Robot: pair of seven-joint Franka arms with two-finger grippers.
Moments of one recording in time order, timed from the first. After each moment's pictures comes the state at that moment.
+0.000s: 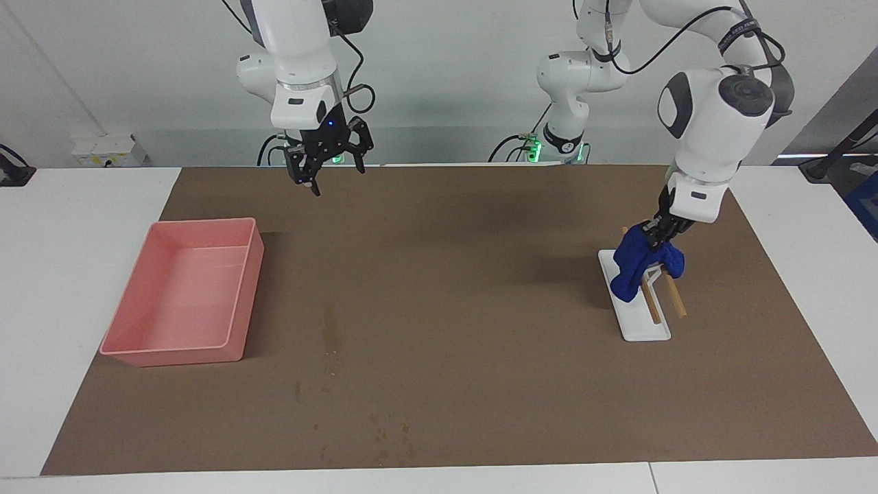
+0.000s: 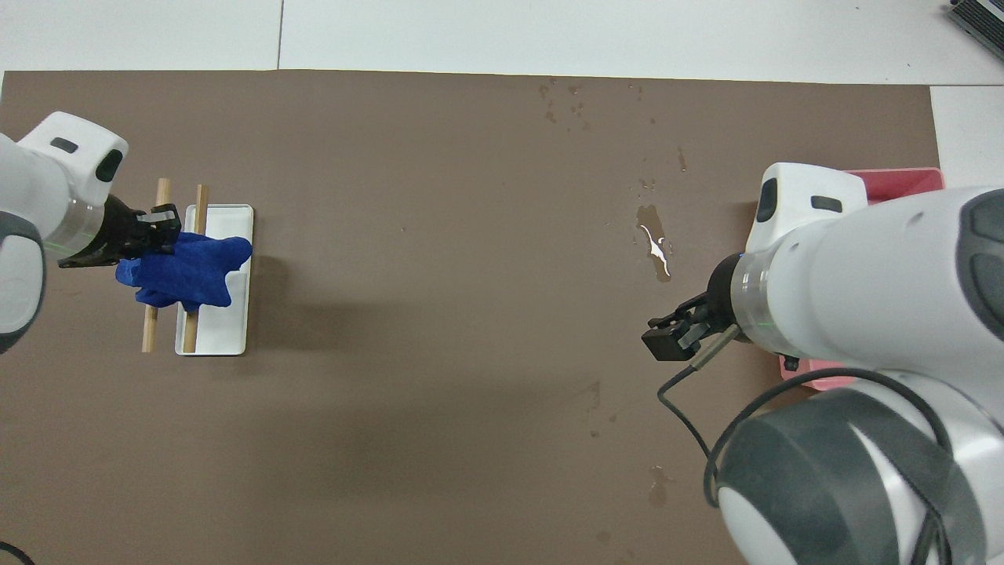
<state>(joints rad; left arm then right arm) -0.03 0.05 -0.05 -1.78 0.00 1.86 -0.47 0.20 -0.11 0.17 -1.80 0.04 1.79 -0.26</state>
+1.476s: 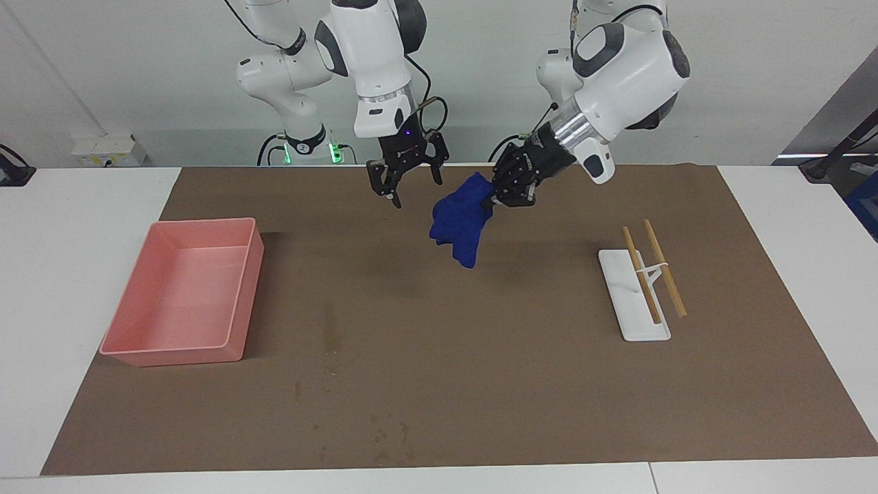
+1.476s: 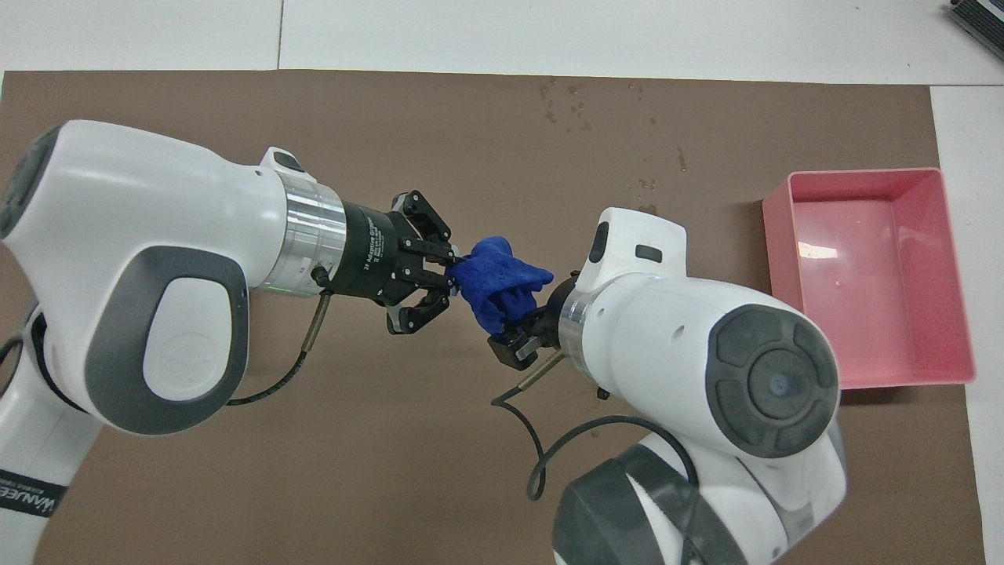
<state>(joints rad) -0.35 0.04 -0.13 -1.75 -0.71 1.97 -1.72 0.40 -0.04 0.17 -1.88 0.09 2.17 -0.03</state>
